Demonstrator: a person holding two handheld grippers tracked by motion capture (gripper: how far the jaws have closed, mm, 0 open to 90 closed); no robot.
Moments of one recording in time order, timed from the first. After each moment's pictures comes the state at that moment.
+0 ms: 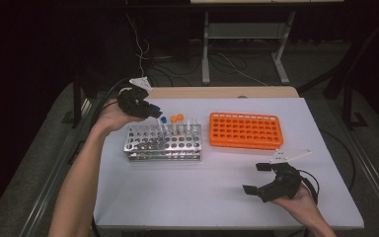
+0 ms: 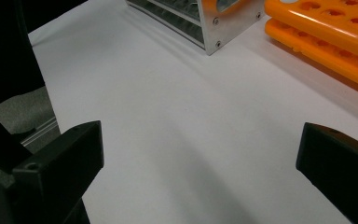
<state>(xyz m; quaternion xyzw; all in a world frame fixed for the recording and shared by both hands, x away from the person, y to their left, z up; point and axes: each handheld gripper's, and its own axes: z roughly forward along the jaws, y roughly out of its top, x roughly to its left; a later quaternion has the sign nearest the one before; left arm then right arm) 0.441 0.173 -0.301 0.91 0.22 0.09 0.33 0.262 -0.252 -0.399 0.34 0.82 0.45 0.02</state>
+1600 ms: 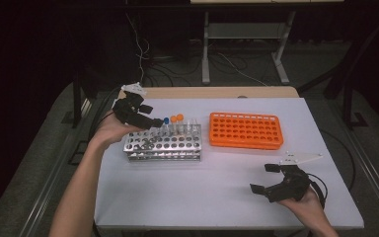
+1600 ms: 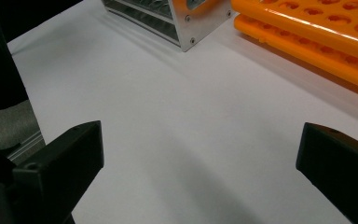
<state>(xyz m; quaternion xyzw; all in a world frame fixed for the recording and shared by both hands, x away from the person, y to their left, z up) 0.403 0.180 -0.301 0.87 0.30 0.09 0.39 0.256 -0.272 -0.406 0.37 0.81 0.46 0.04</state>
